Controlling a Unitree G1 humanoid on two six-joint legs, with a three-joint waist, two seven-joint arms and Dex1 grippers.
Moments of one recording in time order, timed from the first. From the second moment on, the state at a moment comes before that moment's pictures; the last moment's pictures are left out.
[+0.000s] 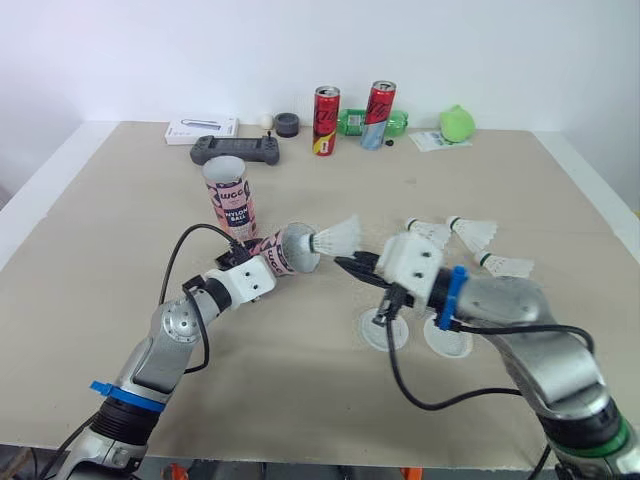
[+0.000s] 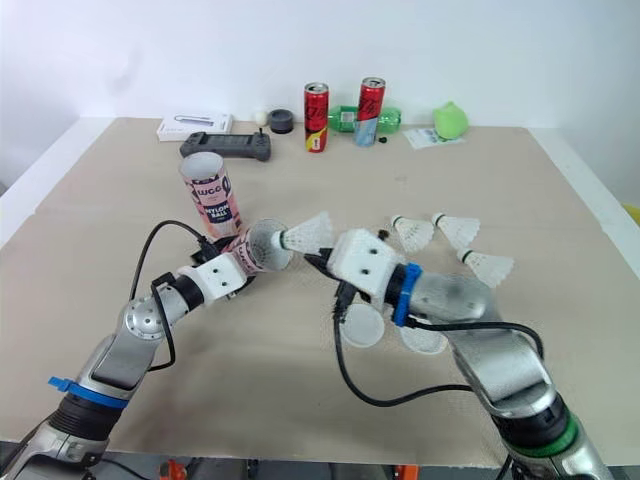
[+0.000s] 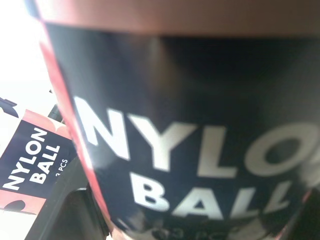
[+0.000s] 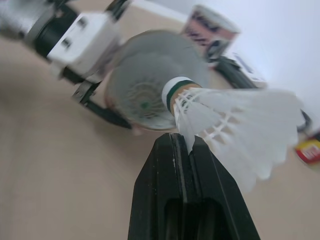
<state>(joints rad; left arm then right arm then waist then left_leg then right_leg) -0.29 0.45 -0.19 -0.09 0.31 0.03 -0.47 -0.37 -0.67 0.23 -0.60 0.20 0.47 0.67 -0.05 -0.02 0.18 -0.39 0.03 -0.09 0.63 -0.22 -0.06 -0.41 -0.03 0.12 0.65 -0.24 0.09</state>
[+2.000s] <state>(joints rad) -0.31 0.40 -0.22 -0.11 0.30 0.07 -0.48 -0.96 -0.66 0.40 -0.30 0.00 0.43 1.18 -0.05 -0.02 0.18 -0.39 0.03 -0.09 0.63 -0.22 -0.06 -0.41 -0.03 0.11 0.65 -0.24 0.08</state>
